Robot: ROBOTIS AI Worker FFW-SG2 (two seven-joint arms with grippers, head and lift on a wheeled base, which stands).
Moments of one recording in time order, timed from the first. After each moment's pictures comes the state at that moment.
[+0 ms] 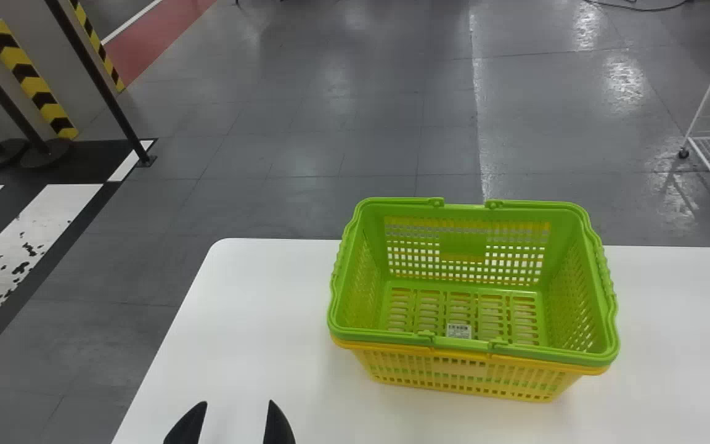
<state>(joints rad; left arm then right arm) 0.79 0.34 -0.19 -1.73 0.15 -0.77 0.38 0.83 -0.08 0.10 -1.79 -0.04 -0.58 0.08</state>
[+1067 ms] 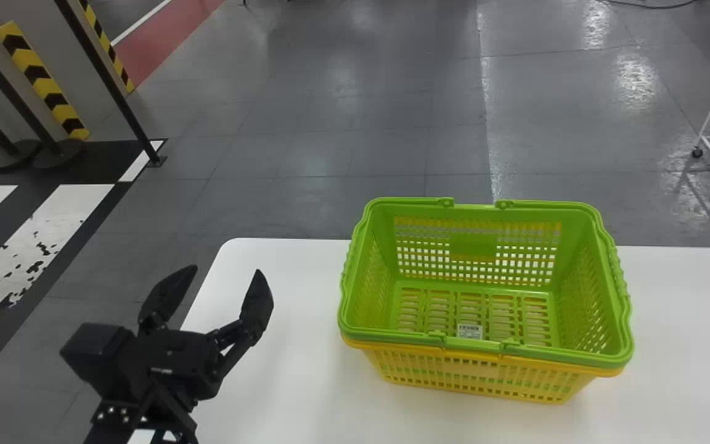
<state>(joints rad) 0.65 0.41 0.12 -2.14 0.35 -0.04 0.13 0.85 -0.08 0.10 -1.79 -0.02 -0.58 0.08</state>
